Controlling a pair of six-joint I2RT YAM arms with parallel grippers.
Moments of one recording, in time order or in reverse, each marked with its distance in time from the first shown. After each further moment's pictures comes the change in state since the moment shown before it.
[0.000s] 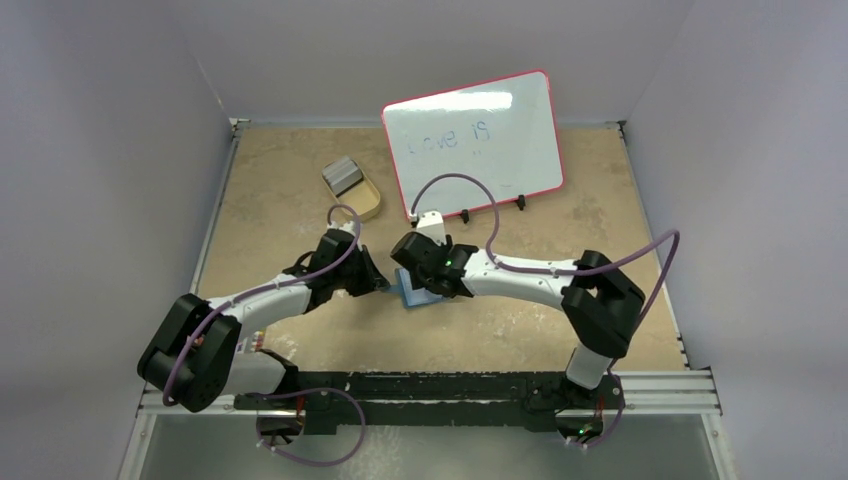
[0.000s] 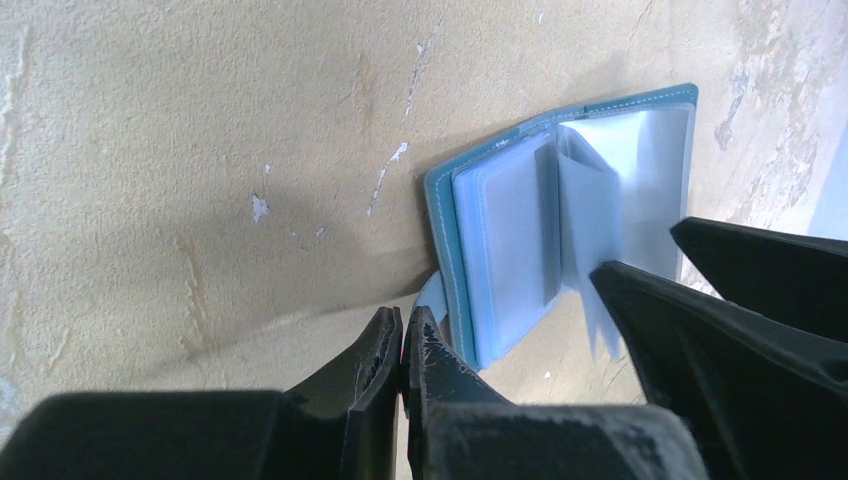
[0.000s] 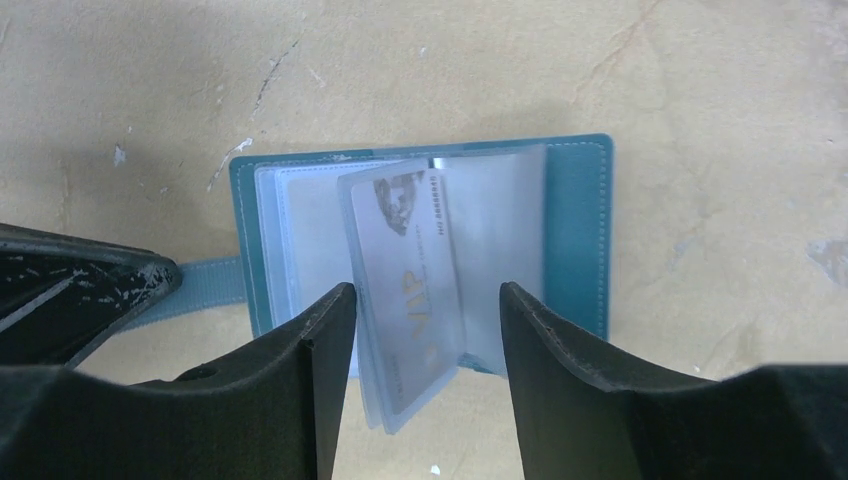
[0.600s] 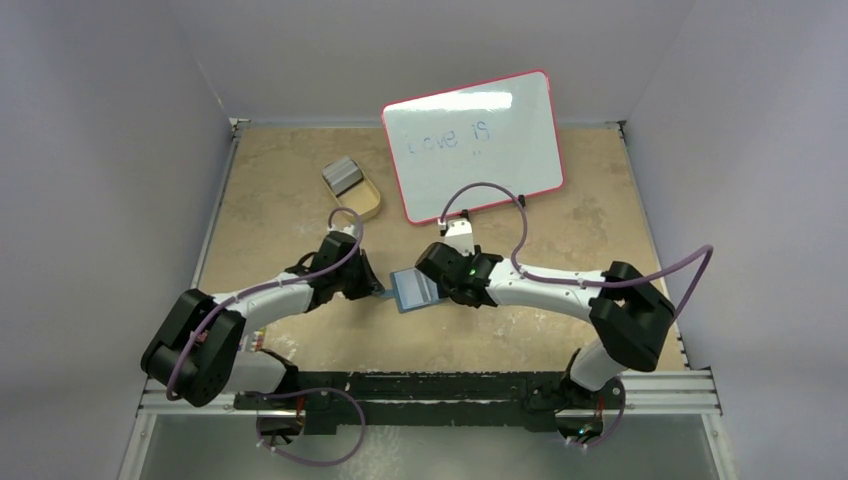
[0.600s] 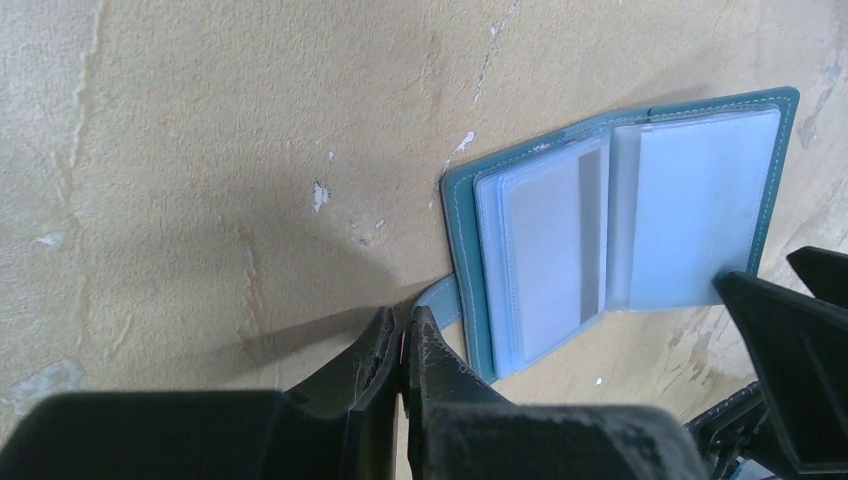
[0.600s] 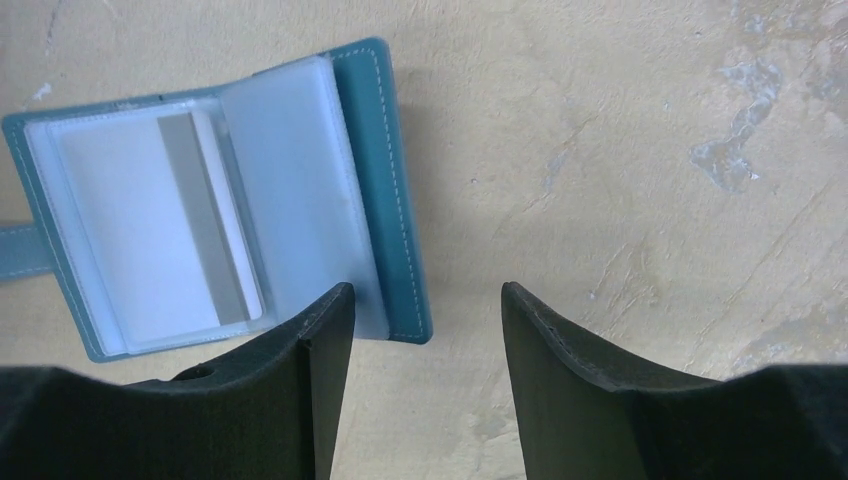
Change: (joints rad) left arm 0.000 0.029 0.000 -0.045 -0.044 0.039; right arm -0.022 -0.158 -0.181 -0.076 0.053 0.066
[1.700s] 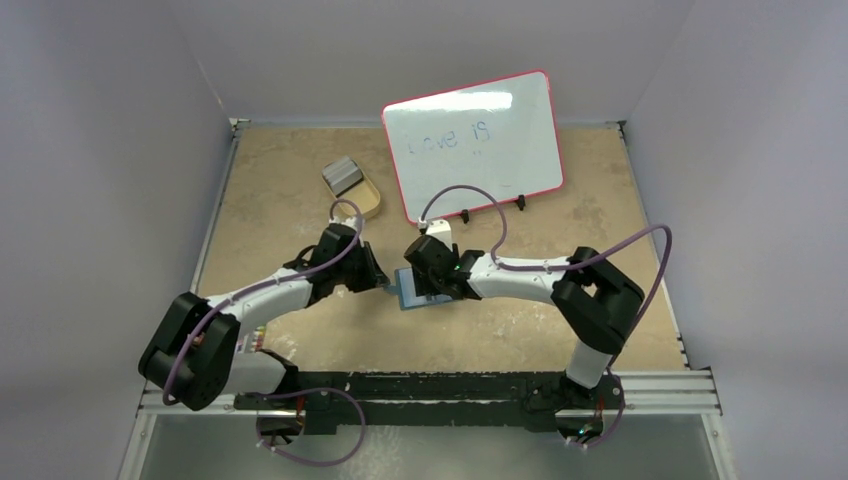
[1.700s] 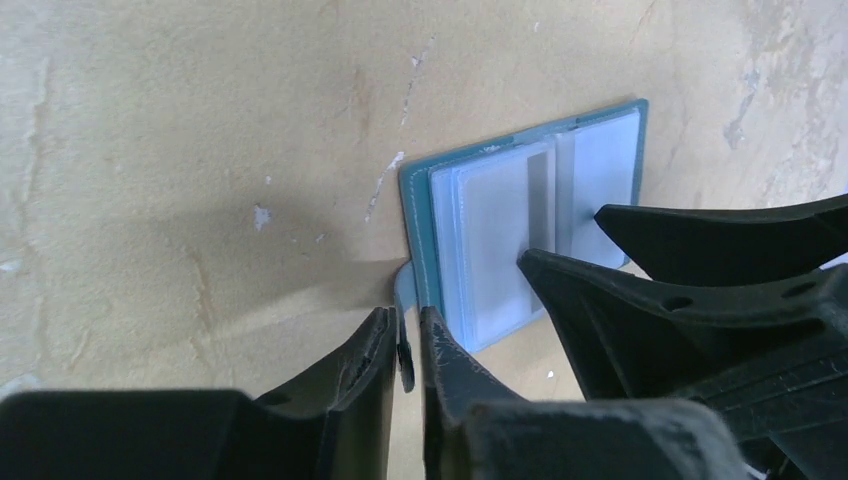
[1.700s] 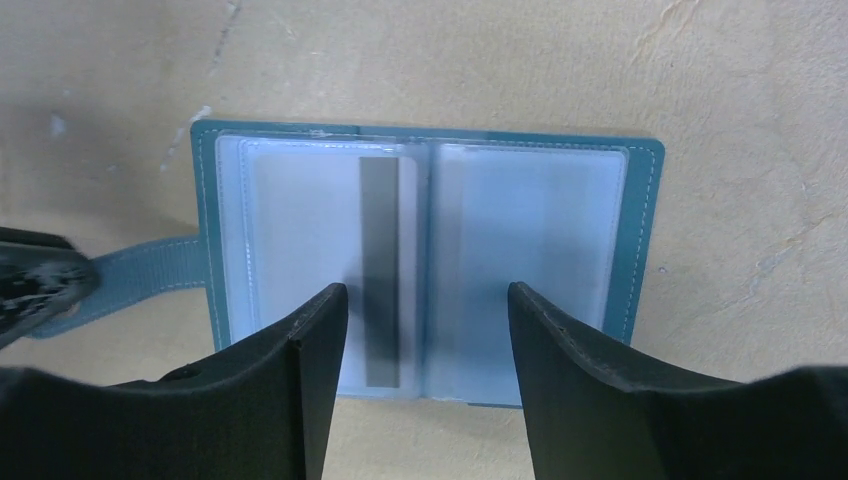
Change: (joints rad) left arm 0.000 -0.016 0.056 -0.017 0.045 -0.004; right arm -0.039 0.151 0.043 0.245 -0.211 -0.072
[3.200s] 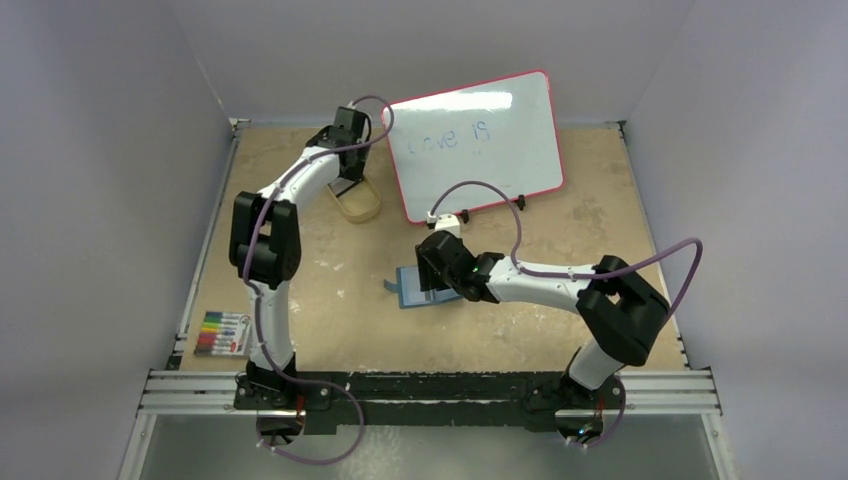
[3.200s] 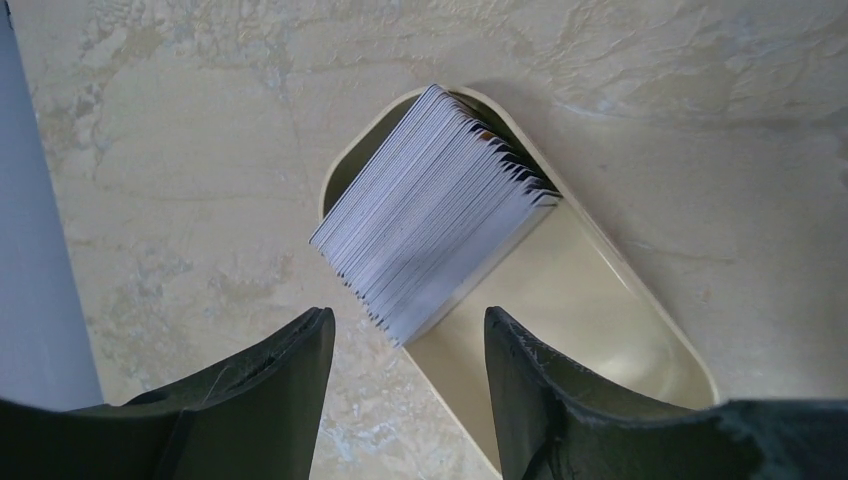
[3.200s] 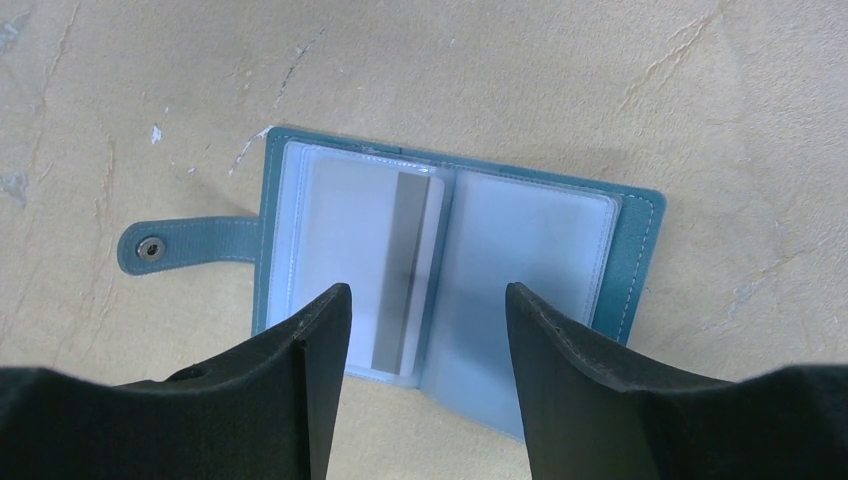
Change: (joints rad) left arm 0.221 0.760 1.173 -0.477 -0.563 0.832; right arm -0.033 -0.117 -0.105 0.133 -0.061 -0.066
